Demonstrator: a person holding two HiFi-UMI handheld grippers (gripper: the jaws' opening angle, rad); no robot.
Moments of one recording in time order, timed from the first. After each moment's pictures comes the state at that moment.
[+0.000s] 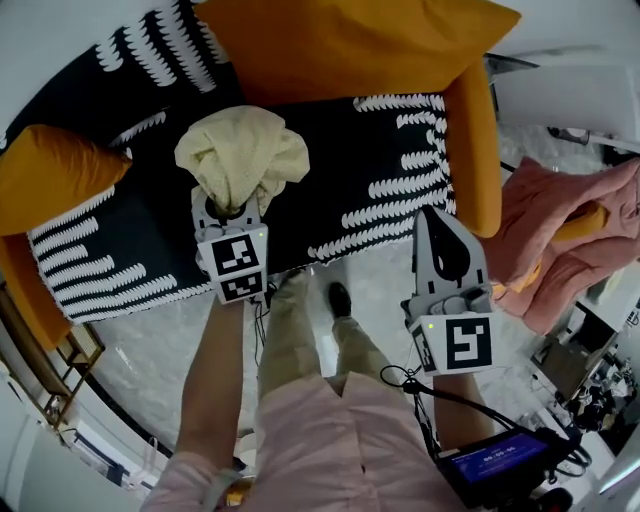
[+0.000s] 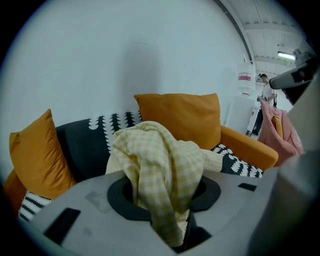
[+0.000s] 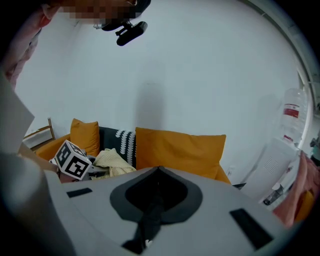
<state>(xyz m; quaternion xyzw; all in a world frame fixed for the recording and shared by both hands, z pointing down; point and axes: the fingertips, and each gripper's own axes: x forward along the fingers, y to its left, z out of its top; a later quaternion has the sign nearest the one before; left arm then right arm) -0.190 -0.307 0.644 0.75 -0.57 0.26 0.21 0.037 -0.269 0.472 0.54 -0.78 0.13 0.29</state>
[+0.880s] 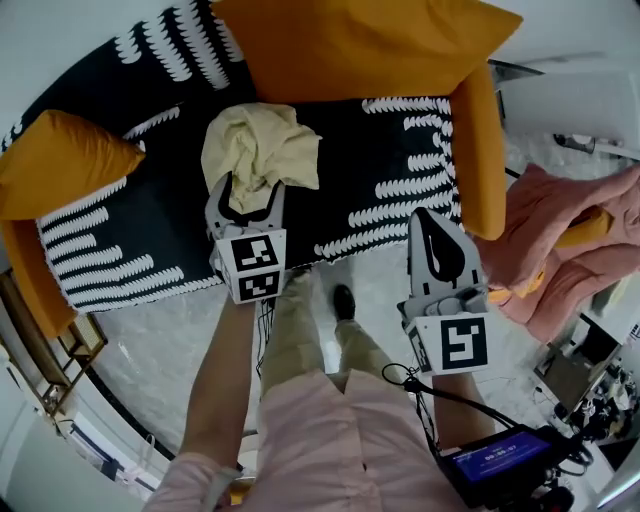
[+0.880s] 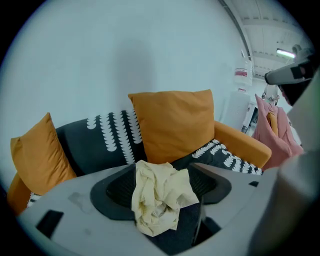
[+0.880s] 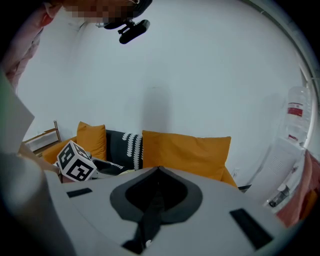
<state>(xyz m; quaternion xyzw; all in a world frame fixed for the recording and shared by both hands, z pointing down) -0.174 -0.282 0.631 0.75 -0.55 0.29 0.22 0.022 -0.252 0.462 0.52 -0.80 0.12 0.27</state>
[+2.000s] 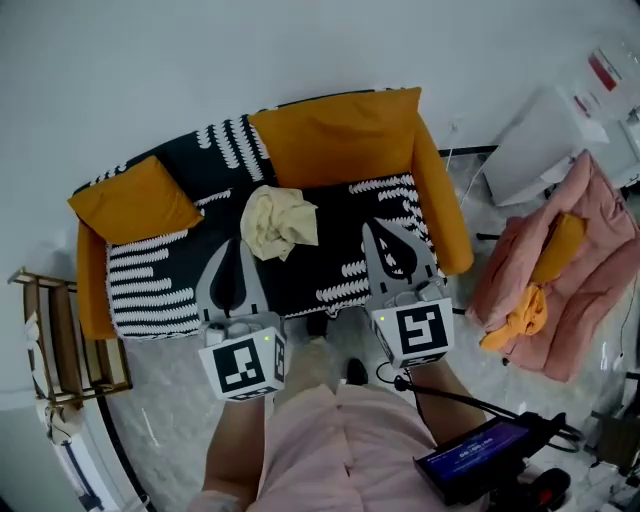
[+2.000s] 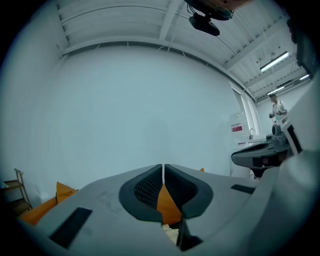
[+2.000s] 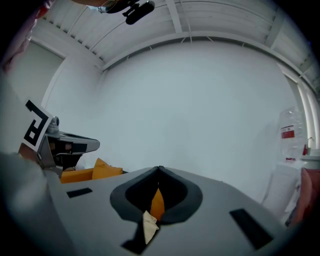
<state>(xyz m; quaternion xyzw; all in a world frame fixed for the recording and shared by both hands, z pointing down) -0.117 -0.096 0.245 0.72 -0.69 0.06 -0.02 0.060 -0.128 0.265 0.50 -0.86 0.00 0.08</state>
